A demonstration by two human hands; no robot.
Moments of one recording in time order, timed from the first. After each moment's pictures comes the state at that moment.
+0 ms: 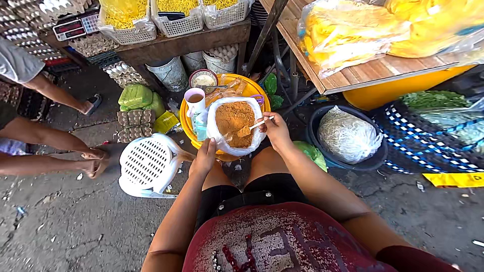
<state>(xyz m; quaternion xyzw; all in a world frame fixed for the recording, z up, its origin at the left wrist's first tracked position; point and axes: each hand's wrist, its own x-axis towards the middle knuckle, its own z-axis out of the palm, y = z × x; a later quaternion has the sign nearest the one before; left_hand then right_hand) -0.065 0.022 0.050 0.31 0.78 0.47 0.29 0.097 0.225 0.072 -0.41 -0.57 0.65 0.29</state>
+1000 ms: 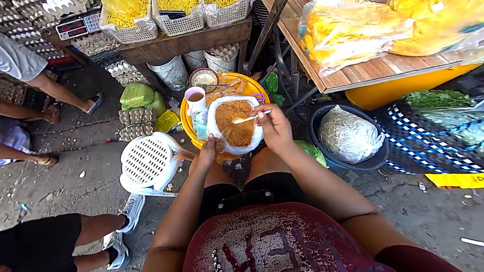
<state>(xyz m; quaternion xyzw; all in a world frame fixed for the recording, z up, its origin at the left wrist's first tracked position) -0.054 0.035 0.061 0.18 0.68 0.59 0.40 0.105 0.197 0.137 -0.13 -0.80 0.44 0.39</state>
